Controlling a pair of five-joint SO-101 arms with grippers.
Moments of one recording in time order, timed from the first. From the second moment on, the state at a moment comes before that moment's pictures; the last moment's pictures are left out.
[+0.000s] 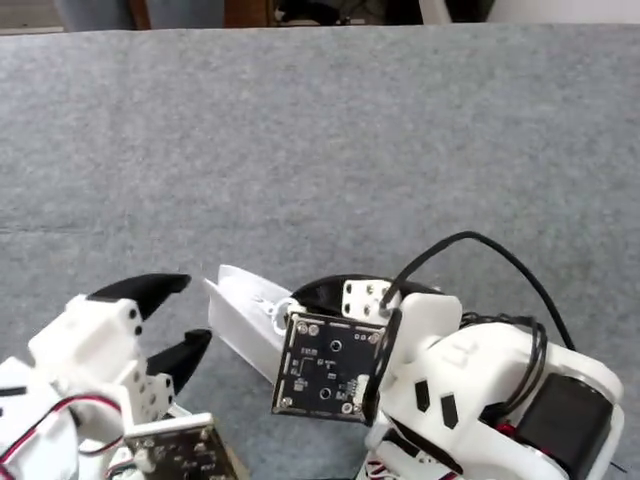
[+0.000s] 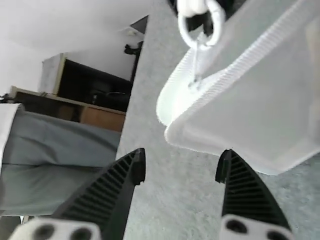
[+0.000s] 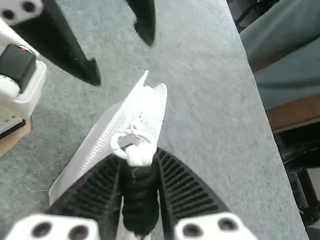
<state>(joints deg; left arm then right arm) 22.4 -71.6 11.4 98.9 -64.0 -51.1 -51.3 -3.4 101.1 34.5</state>
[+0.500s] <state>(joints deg) 26.3 -71.6 20.3 91.6 -78.6 -58.2 -51.6 0.2 101.1 34.5</state>
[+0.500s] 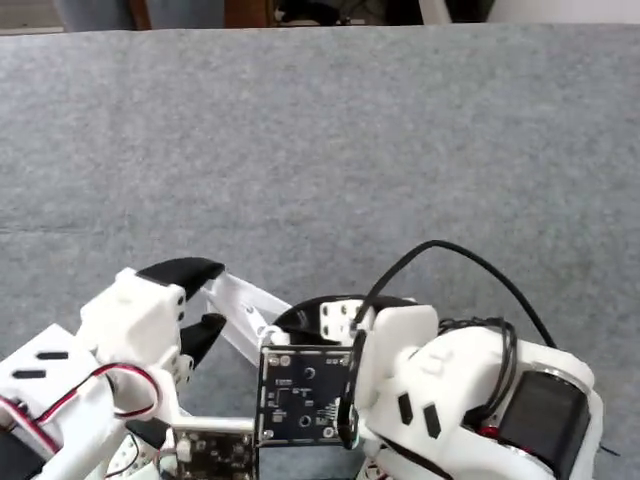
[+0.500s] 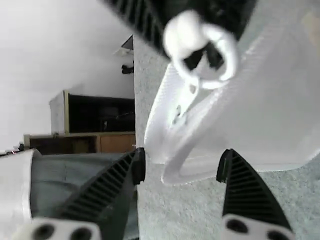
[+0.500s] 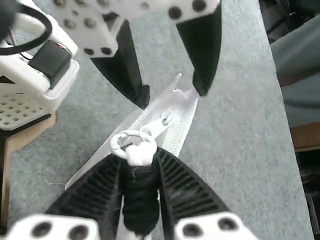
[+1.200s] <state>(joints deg) 26.7 -71.6 24.7 91.7 -84.1 -63.5 -54.6 1.2 101.1 34.5</state>
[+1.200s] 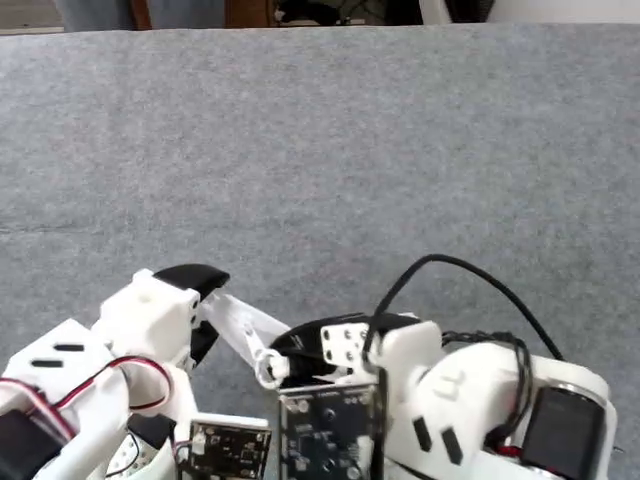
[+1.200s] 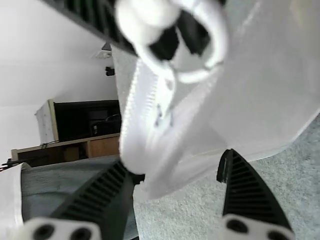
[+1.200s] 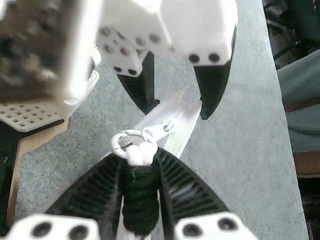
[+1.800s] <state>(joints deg) 26.8 -71.3 27.5 91.9 -84.1 -64.1 -55.3 2.2 101.1 34.4</state>
